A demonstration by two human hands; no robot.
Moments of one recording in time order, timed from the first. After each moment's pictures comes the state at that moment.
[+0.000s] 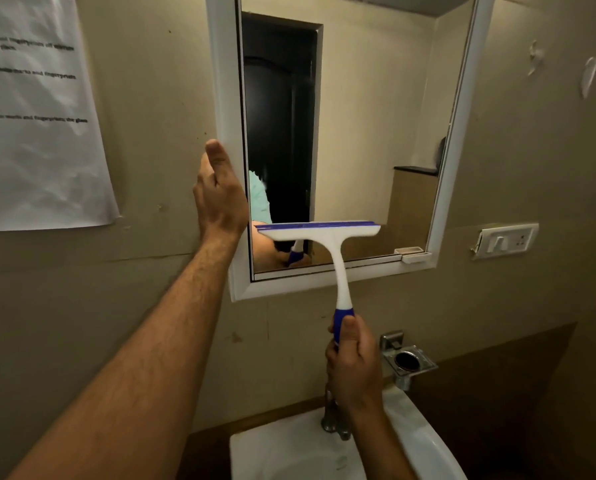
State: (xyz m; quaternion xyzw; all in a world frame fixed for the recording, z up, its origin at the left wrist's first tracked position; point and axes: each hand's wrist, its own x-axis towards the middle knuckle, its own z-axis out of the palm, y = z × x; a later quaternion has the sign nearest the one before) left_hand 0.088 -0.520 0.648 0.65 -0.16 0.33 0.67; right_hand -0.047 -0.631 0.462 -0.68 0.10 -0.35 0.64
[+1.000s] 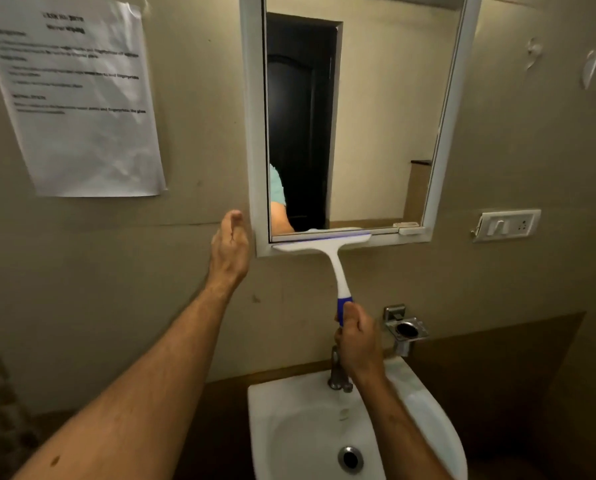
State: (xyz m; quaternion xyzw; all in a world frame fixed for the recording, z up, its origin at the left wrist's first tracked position) left_hand 0.069 -0.477 0.541 0.78 -0.15 0.23 0.56; right_hand -0.070 -0.644 0.433 -0.76 0.15 -0.33 0.55
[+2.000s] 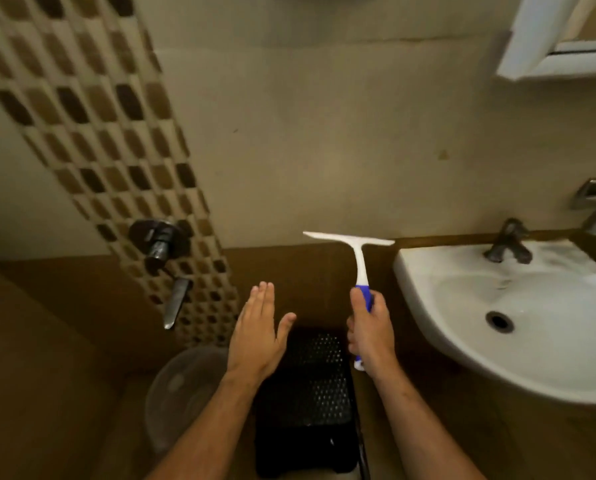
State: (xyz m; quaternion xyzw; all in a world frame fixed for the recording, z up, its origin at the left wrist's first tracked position) left_hand -0.062 -0.131 0.219 0.97 -0.12 0.08 0.19; right_hand -0.104 -0.319 0.258 -0.68 0.25 -0.06 0.69
